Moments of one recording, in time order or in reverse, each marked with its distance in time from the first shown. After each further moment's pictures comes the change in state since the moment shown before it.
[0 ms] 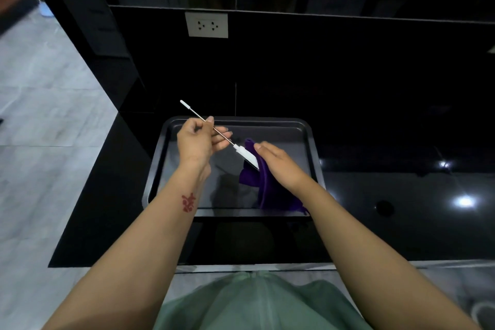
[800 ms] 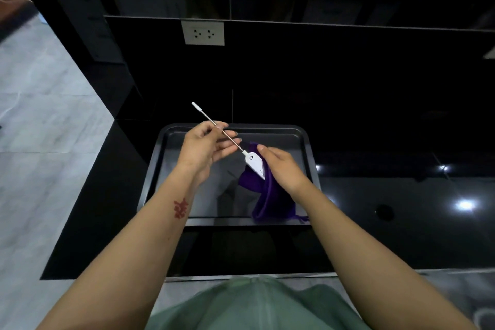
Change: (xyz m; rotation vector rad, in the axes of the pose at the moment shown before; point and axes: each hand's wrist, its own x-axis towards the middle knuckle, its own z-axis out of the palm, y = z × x) left_hand 0.000 0.009 0.009 0.038 -0.240 -0.096; right_hand 0.008 0.001 -0.009 0.092 0.152 0.079
